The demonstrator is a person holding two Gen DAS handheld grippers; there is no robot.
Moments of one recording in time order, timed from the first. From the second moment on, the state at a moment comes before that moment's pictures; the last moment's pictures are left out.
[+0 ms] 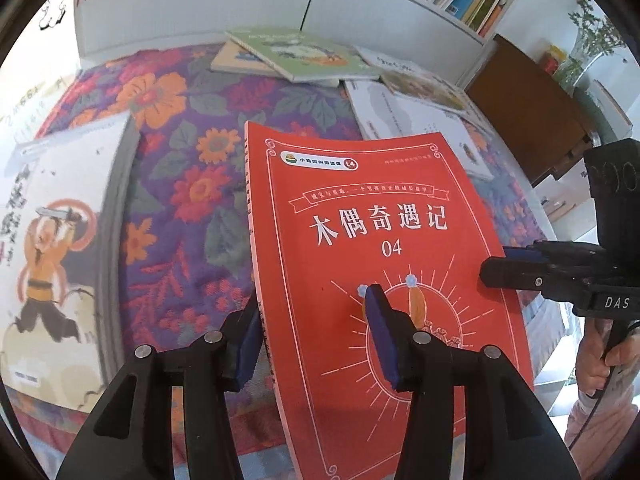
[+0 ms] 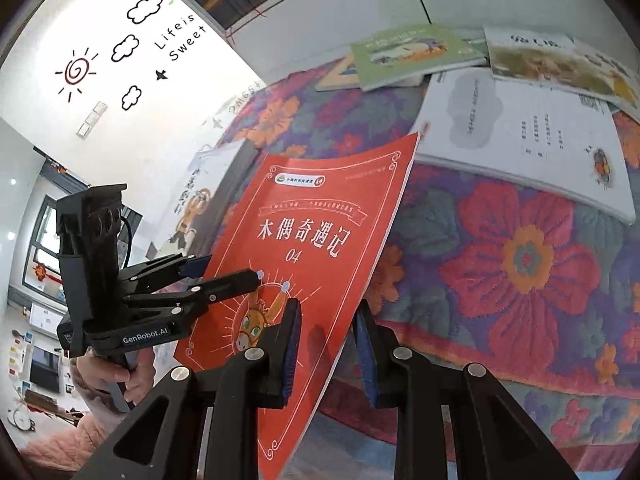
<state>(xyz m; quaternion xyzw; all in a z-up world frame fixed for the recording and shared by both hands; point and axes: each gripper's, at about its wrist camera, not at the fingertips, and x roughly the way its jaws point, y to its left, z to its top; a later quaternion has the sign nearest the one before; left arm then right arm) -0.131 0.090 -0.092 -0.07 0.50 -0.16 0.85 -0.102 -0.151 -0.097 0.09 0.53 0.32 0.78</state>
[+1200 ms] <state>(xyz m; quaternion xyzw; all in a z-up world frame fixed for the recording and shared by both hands) -0.120 0.275 -0.010 -0.11 0.45 -0.09 0.88 -0.064 0.034 -0.025 0.04 0.49 0.42 0.76</state>
